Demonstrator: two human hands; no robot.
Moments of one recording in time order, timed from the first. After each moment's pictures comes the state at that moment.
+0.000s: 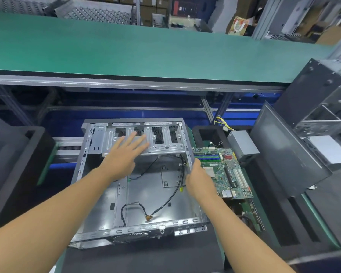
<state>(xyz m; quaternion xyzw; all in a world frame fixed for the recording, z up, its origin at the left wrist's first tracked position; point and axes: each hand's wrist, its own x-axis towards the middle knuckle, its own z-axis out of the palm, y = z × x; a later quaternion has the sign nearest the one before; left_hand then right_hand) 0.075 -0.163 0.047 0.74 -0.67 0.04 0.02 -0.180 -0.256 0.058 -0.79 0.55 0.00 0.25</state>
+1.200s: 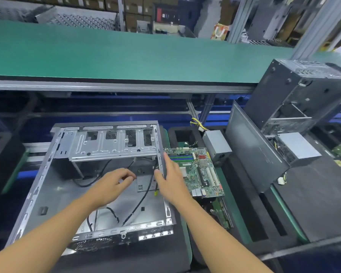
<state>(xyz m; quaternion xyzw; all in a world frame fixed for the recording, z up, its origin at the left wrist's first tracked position) -0.032 -0.155 0.042 0.75 -0.54 -0.29 0.25 -0.223 -0.270 0.046 -0.79 0.43 -0.15 0.40</state>
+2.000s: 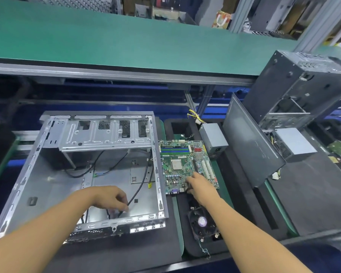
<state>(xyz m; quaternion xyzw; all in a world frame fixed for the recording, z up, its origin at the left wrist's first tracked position) -0.036 -0.160 -0.004 0.66 -0.54 -0.52 -0.03 -0.331 -0.351 -0.032 -0.90 0.40 0.14 0.12</state>
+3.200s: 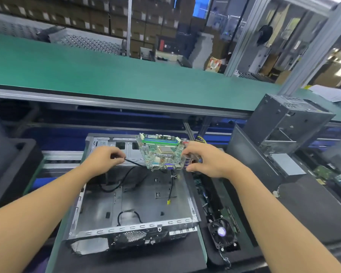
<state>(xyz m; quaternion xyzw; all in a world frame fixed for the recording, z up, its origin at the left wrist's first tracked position) 0.096 -0.125 0.106 0.78 -0.54 -0.17 0.28 -0.227 -0.260 0.236 -0.95 0.24 -0.01 0.19</state>
